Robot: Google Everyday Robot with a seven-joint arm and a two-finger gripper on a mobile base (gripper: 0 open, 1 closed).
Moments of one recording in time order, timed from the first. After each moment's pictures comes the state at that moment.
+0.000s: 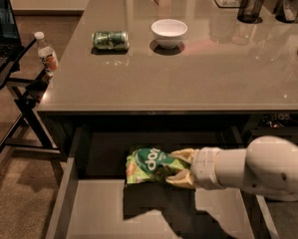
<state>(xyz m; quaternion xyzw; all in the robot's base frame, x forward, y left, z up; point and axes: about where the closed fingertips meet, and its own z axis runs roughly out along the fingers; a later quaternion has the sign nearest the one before) 0.434 -0.079 0.690 -0.59 0.69 0.14 0.39</state>
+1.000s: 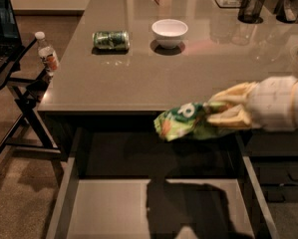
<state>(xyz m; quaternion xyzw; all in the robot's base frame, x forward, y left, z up) 0.474 -0.161 0.893 -0.58 0.65 0.08 0.49</state>
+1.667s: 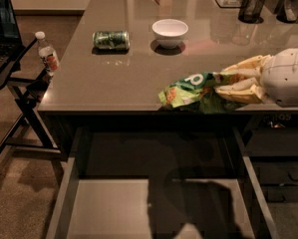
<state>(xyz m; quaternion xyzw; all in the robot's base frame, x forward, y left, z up) 0.490 -0.173 0.951 -0.57 0.64 0.05 0.52</state>
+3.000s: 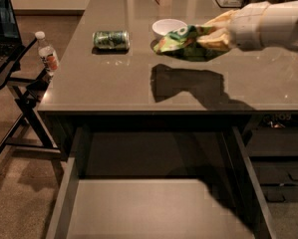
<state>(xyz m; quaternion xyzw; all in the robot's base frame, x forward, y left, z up) 0.660 -0.165 0.975 -0.56 0.62 0.01 0.56</state>
